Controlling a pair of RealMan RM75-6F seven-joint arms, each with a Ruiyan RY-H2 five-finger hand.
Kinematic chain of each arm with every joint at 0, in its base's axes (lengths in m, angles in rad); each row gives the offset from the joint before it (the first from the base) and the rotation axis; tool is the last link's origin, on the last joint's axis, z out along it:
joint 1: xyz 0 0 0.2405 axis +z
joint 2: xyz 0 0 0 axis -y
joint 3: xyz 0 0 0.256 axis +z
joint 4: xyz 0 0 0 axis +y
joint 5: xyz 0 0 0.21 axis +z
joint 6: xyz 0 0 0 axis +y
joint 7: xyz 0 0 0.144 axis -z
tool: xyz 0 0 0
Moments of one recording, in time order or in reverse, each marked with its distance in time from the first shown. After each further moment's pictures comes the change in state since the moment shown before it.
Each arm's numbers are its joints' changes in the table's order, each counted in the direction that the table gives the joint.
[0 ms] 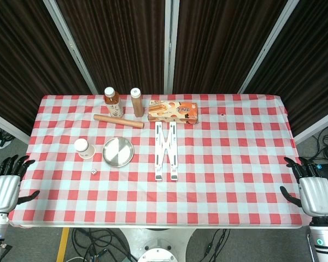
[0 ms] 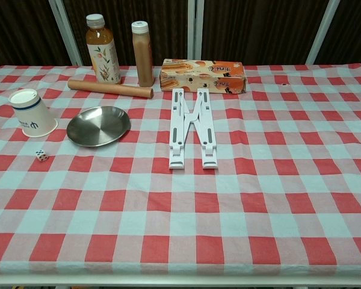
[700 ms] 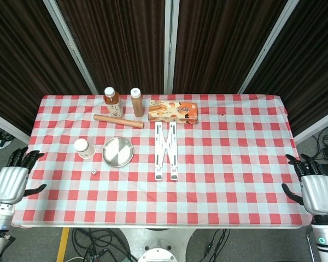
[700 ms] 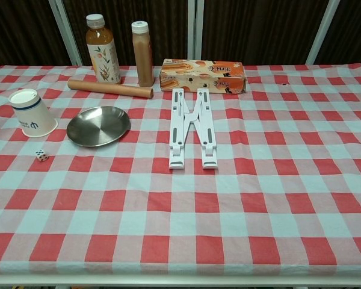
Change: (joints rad) left arm -0.080 -0.021 -0.025 -0.002 0.026 -0.076 0.033; right arm 0.009 -0.016 0.015 0.003 -0.018 0.018 0.005
